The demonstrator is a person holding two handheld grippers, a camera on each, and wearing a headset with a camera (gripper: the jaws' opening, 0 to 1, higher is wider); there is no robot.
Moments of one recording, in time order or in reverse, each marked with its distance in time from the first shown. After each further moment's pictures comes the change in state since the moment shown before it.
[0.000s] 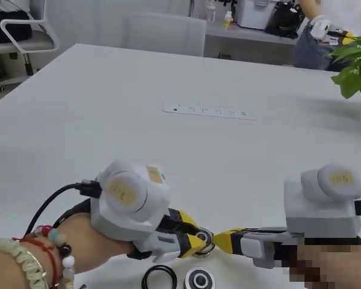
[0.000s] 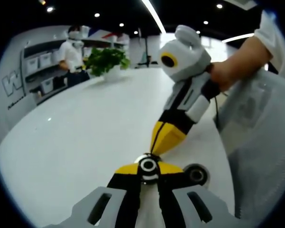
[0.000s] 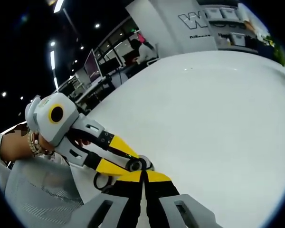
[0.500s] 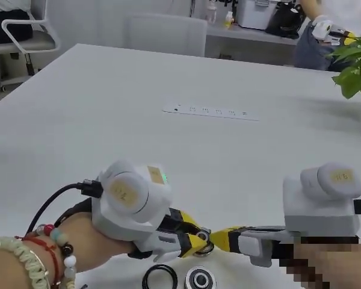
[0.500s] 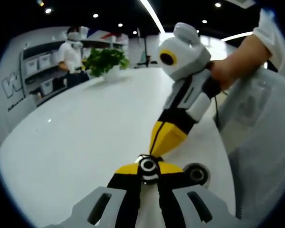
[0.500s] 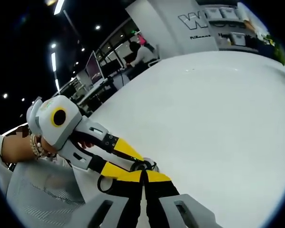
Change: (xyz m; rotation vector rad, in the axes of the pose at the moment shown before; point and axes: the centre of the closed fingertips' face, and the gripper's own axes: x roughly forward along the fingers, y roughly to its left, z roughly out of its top) left arm 0.001 0.001 0.000 0.012 0.002 0.001; right arm 0.002 0.006 0.004 0.006 -0.013 0.018
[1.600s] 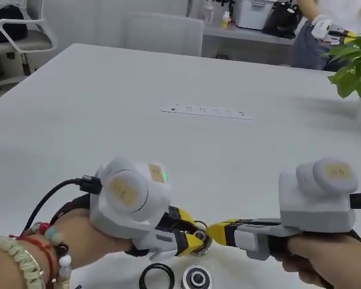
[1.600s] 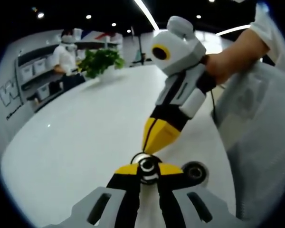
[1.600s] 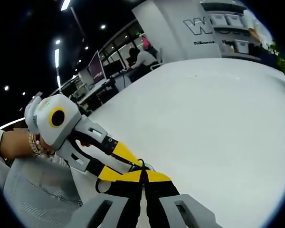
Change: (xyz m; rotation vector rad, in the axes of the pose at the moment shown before) left arm -0.002 -0.004 0.003 0.073 0.031 -0.025; right arm -0.002 0.000 0.008 -0.058 -0.023 -0.017
